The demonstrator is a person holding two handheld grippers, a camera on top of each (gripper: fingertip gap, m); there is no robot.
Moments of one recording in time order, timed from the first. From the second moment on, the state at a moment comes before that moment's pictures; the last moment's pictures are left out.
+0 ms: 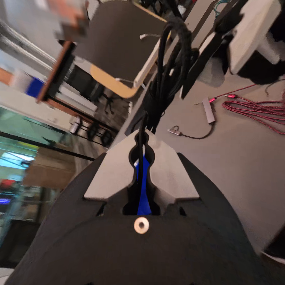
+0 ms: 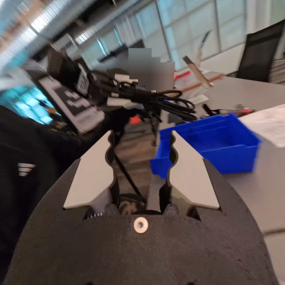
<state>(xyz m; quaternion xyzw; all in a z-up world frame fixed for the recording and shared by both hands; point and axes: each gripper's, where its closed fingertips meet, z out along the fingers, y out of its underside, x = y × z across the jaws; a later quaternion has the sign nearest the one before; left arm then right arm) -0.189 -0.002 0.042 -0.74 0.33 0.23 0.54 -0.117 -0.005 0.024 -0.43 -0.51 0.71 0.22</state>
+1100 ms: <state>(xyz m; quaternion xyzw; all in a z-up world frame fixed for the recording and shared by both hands) -0.130 0.033 -0.009 -0.78 0.35 -0.07 0.52 -0.110 0.009 -0.071 -0.49 -0.63 0.57 0.19</state>
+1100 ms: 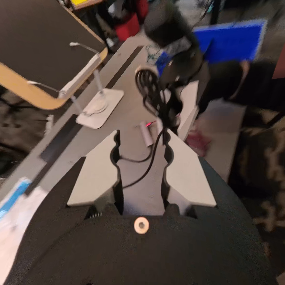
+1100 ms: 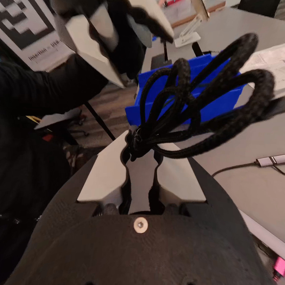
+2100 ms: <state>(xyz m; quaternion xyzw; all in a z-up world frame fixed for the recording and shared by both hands) -0.106 0.066 -0.002 -0.75 0.19 -0.33 0.54 -0.121 0.016 -0.064 -0.48 -0.62 0.57 0.26</state>
